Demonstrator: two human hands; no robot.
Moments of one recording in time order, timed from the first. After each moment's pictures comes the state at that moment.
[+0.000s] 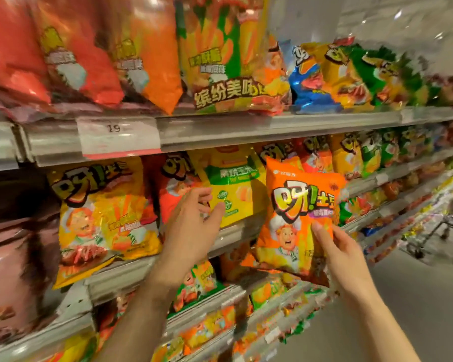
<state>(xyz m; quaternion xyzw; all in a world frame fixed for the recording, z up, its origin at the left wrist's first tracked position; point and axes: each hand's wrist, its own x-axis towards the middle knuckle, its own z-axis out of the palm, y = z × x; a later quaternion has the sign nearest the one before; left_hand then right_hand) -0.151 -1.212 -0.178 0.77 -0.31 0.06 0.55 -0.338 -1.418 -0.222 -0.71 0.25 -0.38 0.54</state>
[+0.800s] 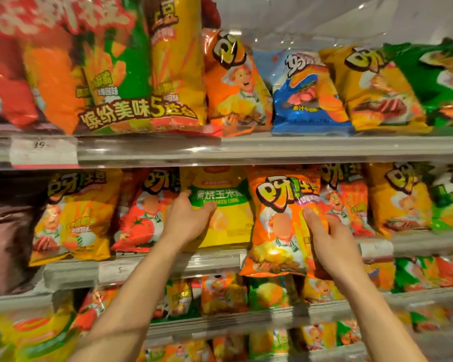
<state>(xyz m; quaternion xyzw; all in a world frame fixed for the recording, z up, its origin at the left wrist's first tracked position) -0.133 -1.345 -0.154 0.88 -0.06 0.09 0.47 -0.254 -1.597 -0.185 -0.80 0.16 -0.31 0.49</state>
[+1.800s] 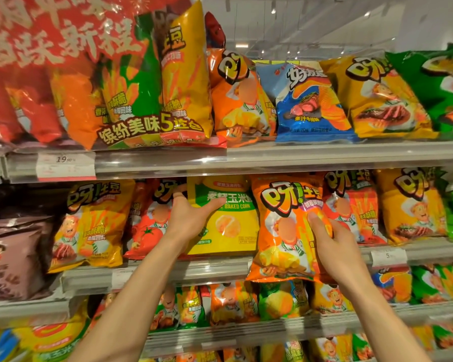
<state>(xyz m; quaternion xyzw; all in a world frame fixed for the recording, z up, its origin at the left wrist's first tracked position) -0.127 -1.335 -0.146 0.79 -0.04 0.11 0.60 -0.251 -1.589 -0.181 -0.79 0.12 -0.30 0.52</state>
